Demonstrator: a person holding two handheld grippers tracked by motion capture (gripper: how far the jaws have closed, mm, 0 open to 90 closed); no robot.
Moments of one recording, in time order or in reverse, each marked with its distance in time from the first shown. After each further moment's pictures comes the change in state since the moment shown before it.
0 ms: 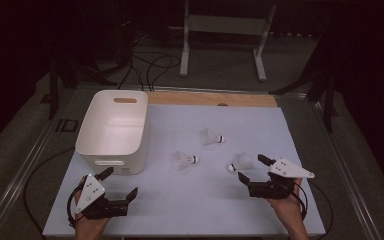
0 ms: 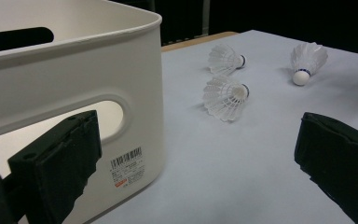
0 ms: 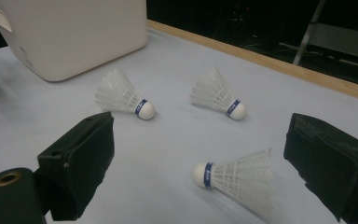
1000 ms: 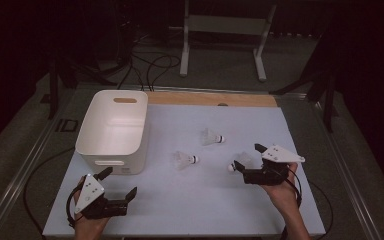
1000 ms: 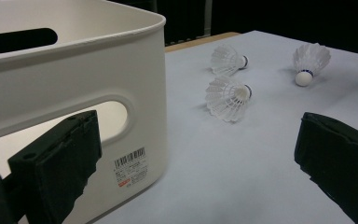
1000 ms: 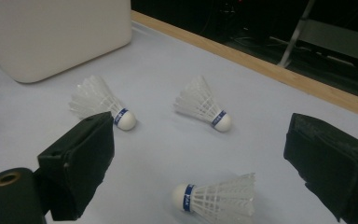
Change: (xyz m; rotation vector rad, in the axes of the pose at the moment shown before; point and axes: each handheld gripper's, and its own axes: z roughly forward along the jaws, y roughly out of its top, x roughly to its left) left arm 0.000 0.000 -0.001 -0.003 0.009 -0.003; right arm -0.010 0.024 0.023 0.055 -0.042 -0.033
